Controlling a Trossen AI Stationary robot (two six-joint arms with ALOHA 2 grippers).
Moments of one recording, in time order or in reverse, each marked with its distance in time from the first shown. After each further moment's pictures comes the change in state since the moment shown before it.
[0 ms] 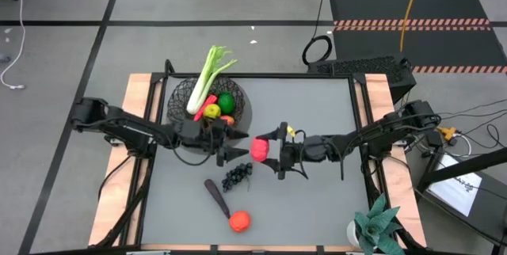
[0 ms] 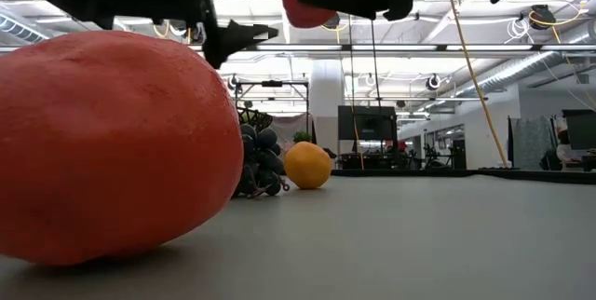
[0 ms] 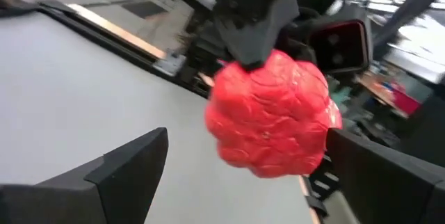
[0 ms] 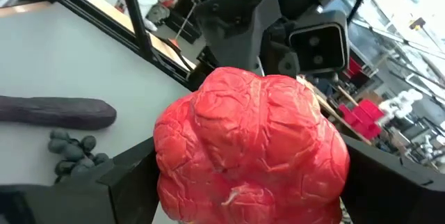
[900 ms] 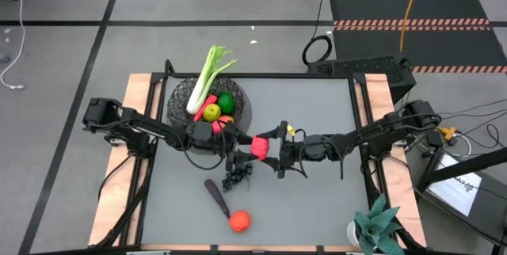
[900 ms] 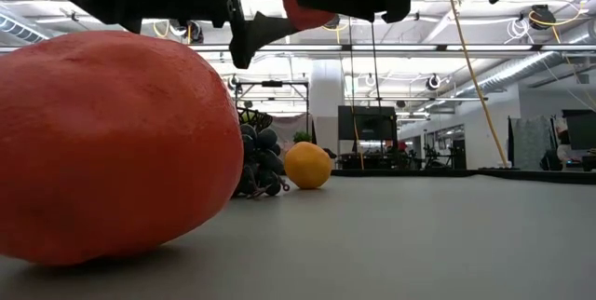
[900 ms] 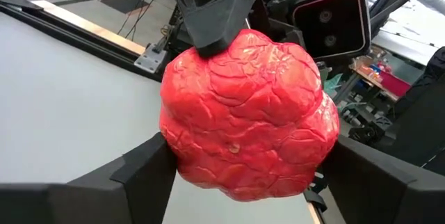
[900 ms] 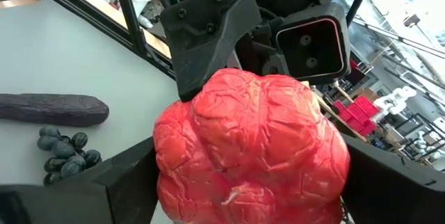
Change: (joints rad) left arm 0.002 0.140 0.108 0.041 0.065 0.053; right arm -0.009 0.000 0.001 -0.012 0.003 0.004
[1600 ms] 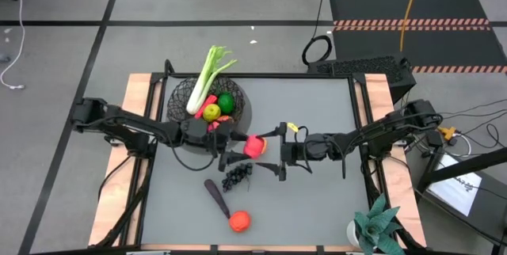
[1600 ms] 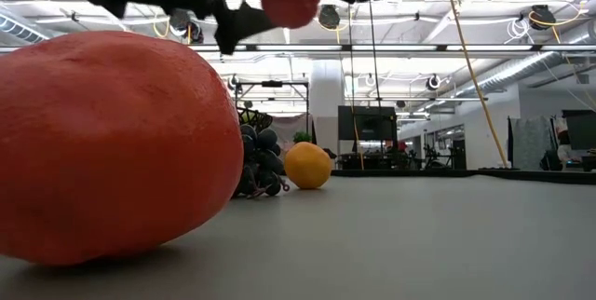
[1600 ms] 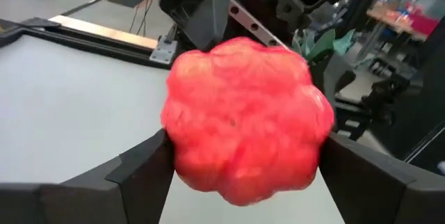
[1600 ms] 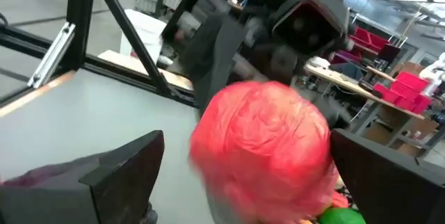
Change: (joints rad) left arm 0.015 -0.184 -0.002 -0.286 0.007 0.201; right arm 0.016 -0.013 0.003 -0.008 -0.072 0.275
